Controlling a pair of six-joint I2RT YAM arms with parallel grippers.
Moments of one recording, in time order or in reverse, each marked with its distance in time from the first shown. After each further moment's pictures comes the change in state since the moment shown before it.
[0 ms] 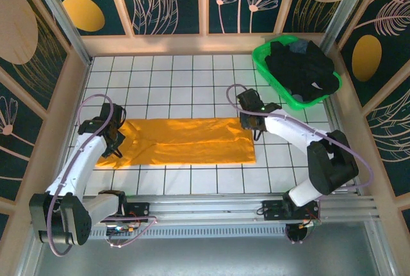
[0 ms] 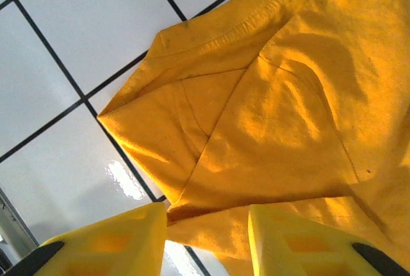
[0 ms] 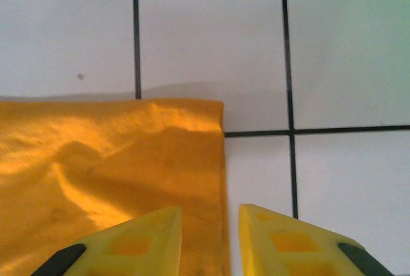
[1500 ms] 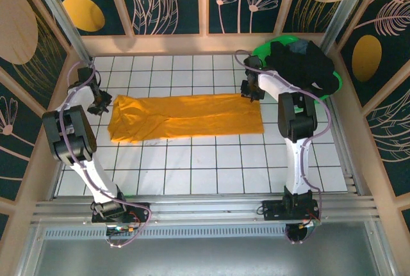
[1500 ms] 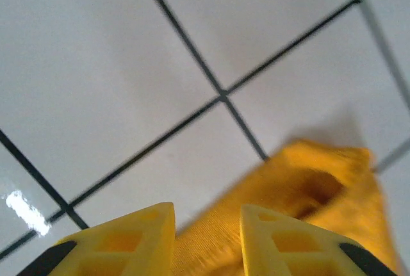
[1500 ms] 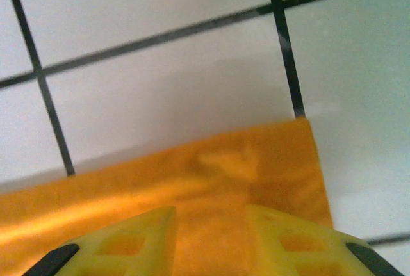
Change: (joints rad) left arm 0.319 0.729 0.492 0.436 0.323 0.264; right arm -0.237 0.650 0.697 -0.136 -0.164 0.002
